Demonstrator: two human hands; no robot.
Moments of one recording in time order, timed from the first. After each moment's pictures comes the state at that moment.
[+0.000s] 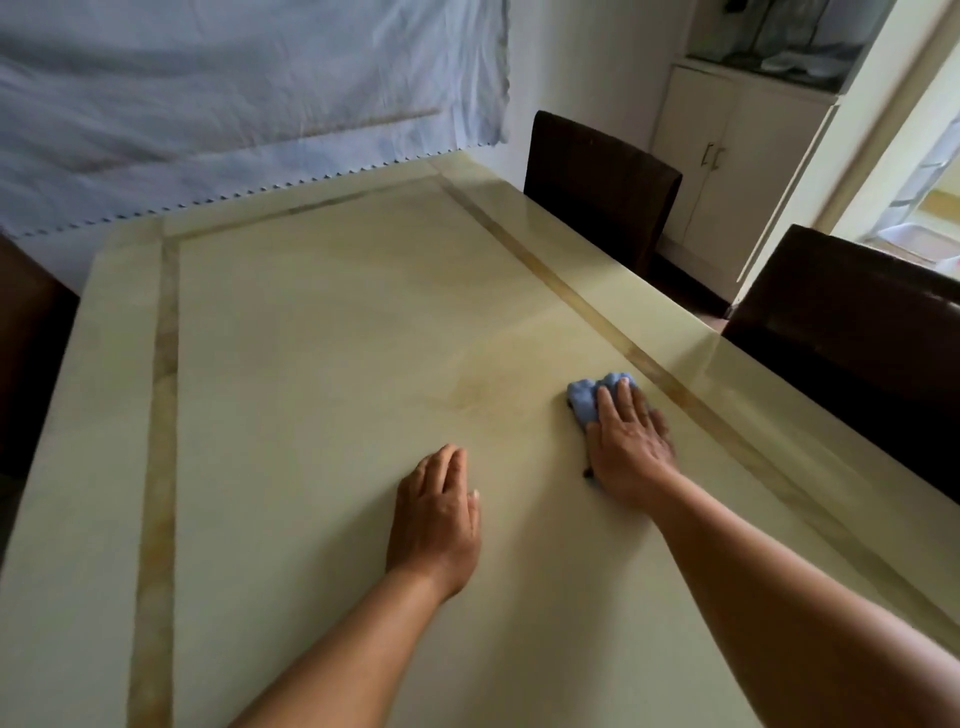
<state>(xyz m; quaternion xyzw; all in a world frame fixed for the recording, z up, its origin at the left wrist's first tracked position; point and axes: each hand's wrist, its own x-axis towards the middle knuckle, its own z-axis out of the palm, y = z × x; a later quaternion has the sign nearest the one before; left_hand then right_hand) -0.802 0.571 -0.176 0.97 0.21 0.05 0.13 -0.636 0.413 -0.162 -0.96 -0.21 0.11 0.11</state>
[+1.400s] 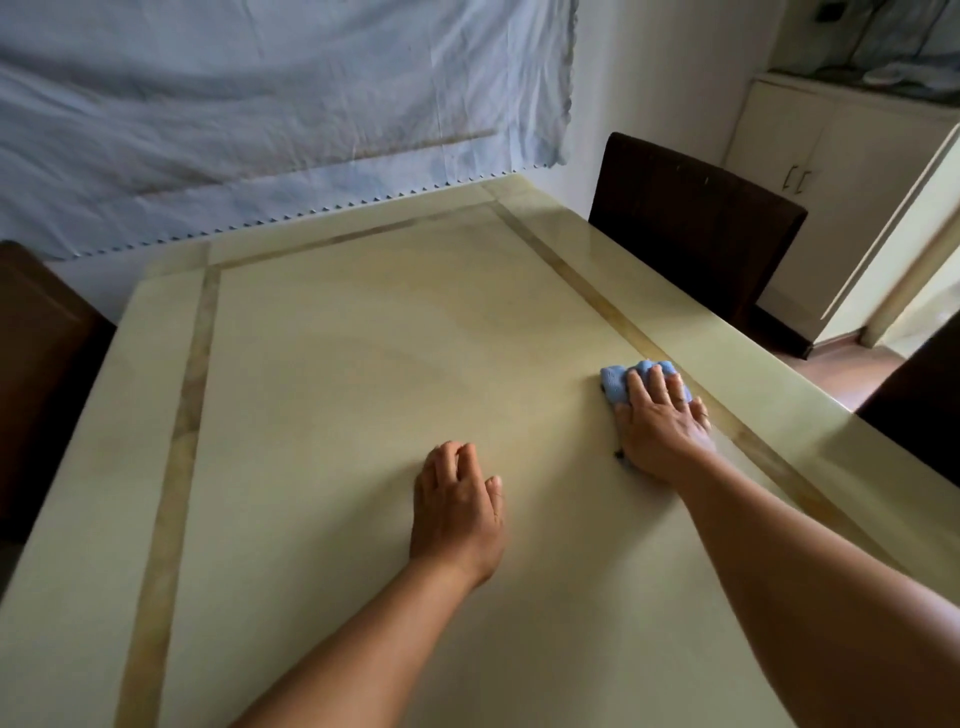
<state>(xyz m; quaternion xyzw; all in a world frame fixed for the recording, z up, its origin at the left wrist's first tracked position) -0.706 0.662 -0.175 0.94 0.29 0.12 0.16 -0.518 0.525 -0.164 -0.97 -0.21 0.09 0.11</state>
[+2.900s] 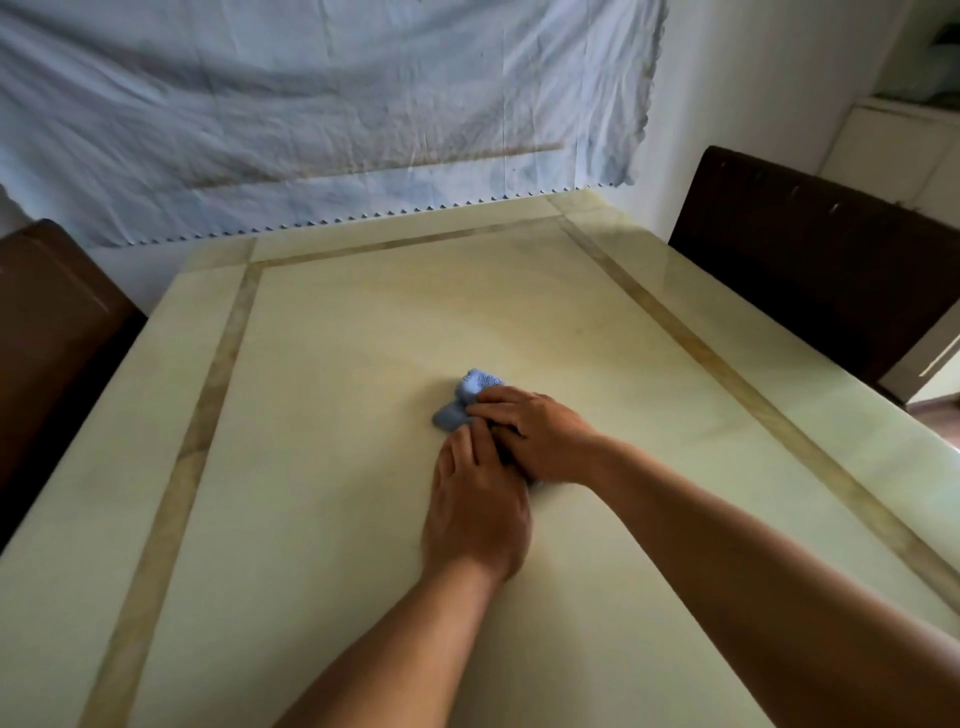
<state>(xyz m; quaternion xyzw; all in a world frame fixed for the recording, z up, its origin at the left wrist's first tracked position) -0.653 0.731 -0.186 0.90 0.33 0.20 0.21 -0.527 0.706 -0.170 -0.79 -0.57 0.11 0.21</state>
